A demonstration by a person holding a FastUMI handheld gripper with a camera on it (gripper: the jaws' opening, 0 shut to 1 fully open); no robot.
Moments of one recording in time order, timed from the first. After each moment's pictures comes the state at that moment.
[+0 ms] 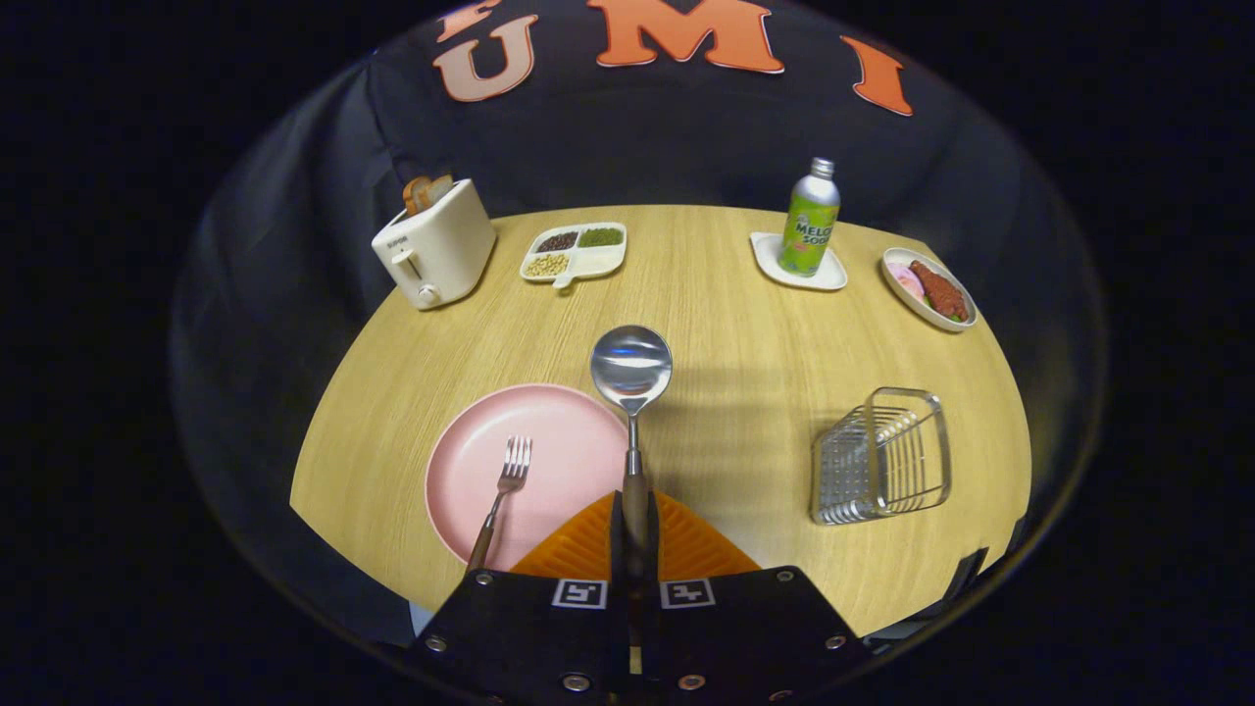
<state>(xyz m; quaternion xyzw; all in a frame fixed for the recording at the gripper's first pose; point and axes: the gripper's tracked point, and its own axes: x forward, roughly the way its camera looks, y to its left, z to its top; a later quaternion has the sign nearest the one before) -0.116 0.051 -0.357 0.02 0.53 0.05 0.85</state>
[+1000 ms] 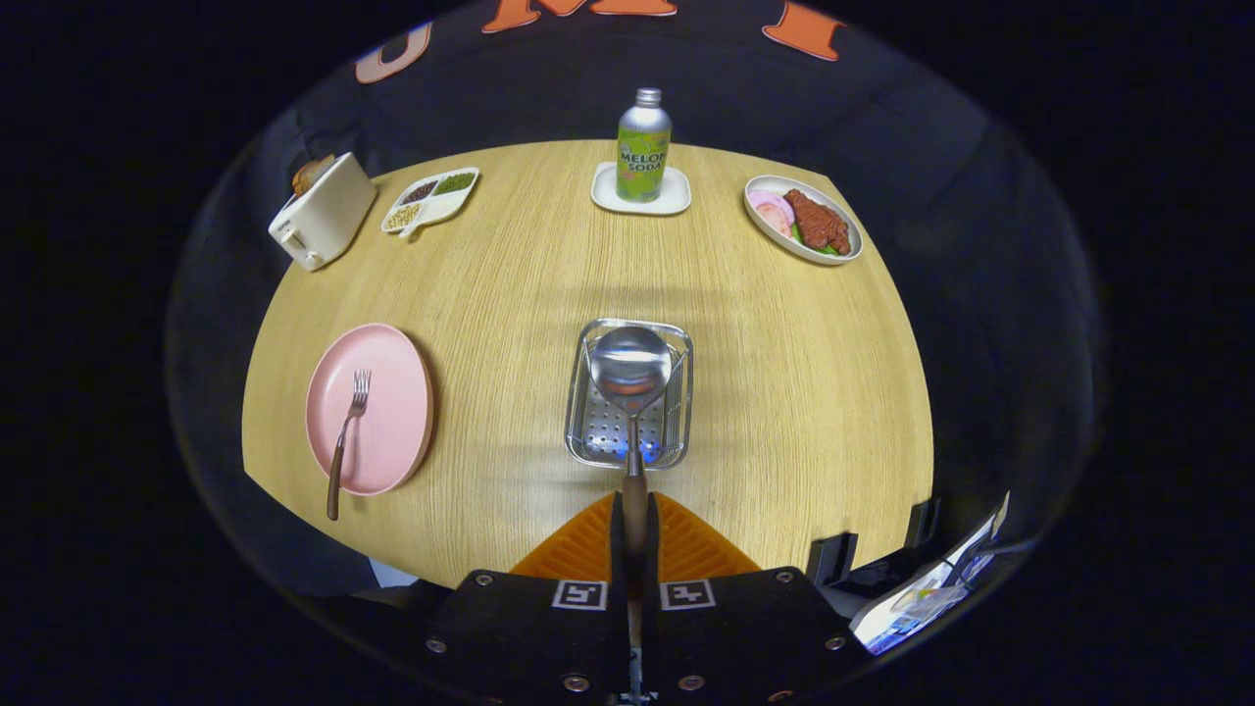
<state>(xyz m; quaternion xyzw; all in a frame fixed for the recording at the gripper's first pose) -0.158 -0.115 -0.353 -0.04 0.65 -0.01 0.76</state>
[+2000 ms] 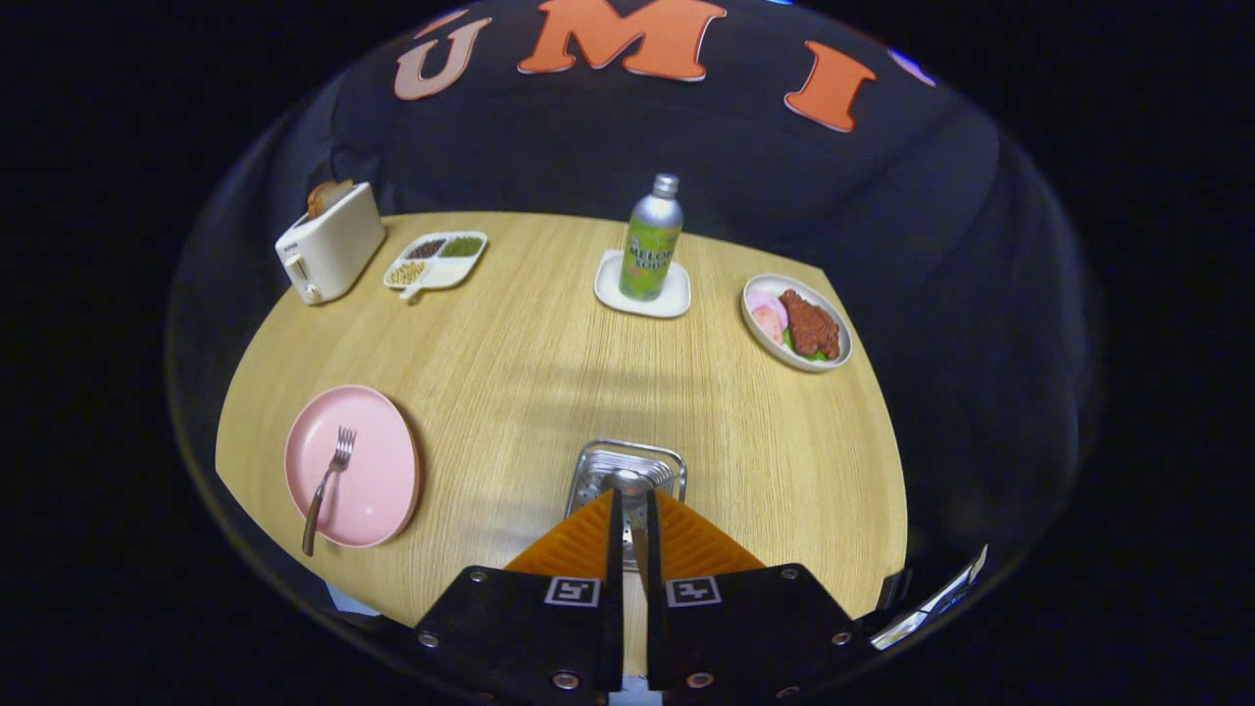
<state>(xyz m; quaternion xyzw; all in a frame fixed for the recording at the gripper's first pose) -0.070 -0.102 -0.324 -0.08 0.48 -0.01 0.87</state>
